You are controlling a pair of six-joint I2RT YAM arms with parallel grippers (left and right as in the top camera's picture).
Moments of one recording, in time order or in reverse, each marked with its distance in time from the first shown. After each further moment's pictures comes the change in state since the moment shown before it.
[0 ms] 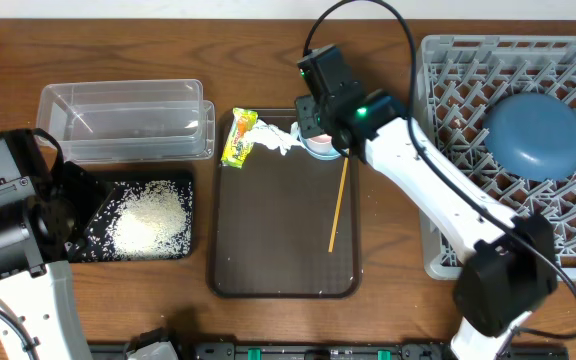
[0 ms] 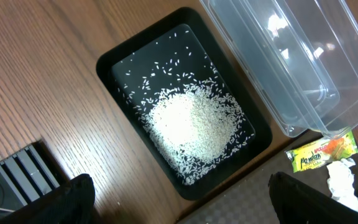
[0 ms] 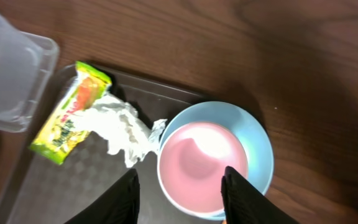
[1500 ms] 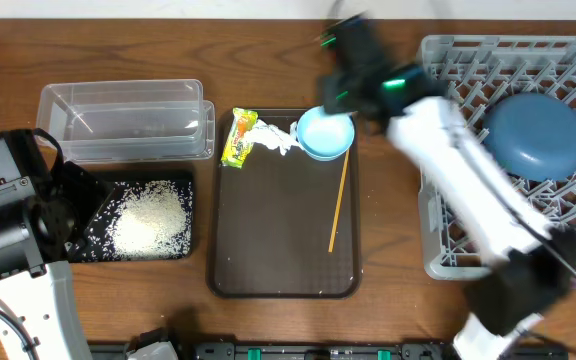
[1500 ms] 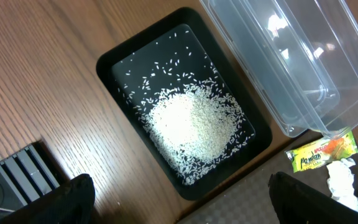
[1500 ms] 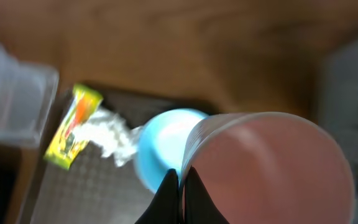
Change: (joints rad) left arm 0.000 0.000 0.000 0.000 0.000 0.000; right arm -0.148 -0.075 0.193 -0.238 -0.072 0.016
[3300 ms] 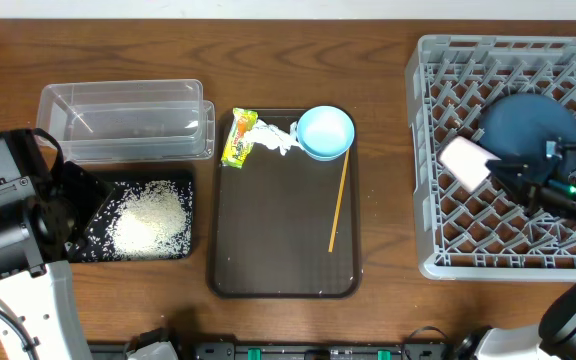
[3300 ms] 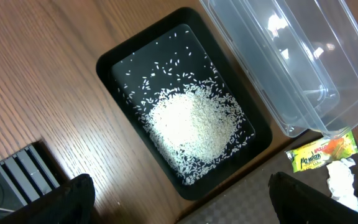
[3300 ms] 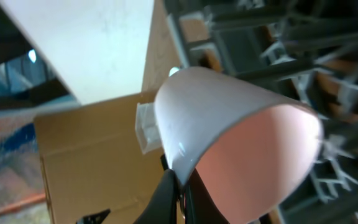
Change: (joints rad) left arm 0.000 0.000 0.000 0.000 0.000 0.000; right arm -1.110 -0.174 -0.803 0.044 -1.242 -0.101
